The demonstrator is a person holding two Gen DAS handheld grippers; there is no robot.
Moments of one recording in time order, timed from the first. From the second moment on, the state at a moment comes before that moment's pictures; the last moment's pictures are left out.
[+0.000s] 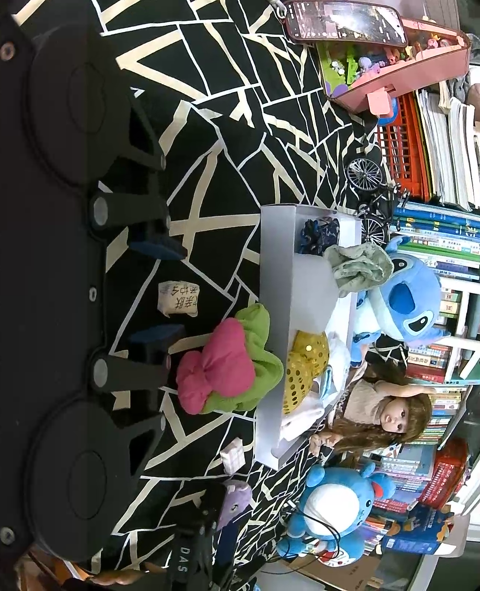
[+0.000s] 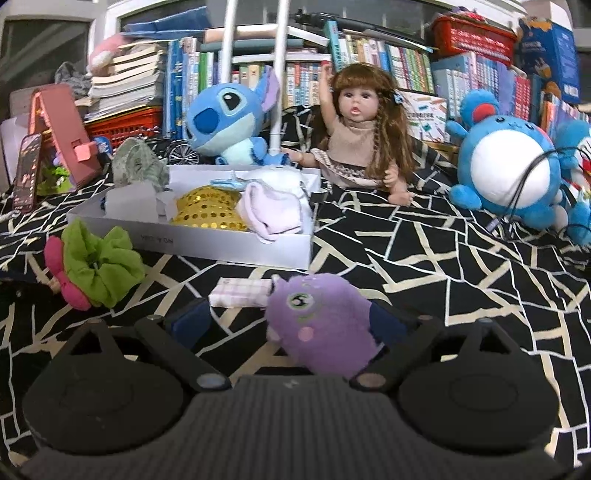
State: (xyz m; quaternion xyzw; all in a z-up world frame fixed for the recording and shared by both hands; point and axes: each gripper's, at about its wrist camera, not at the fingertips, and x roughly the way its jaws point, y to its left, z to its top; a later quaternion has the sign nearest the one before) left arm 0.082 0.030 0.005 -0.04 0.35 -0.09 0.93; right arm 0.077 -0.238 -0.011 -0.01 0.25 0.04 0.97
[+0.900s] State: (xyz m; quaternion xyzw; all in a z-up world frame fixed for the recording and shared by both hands) left arm 0.086 0.030 0.011 -0.03 0.34 -0.08 0.94; right arm 0.082 -0.246 -0.010 0.02 0.25 0.03 0.97
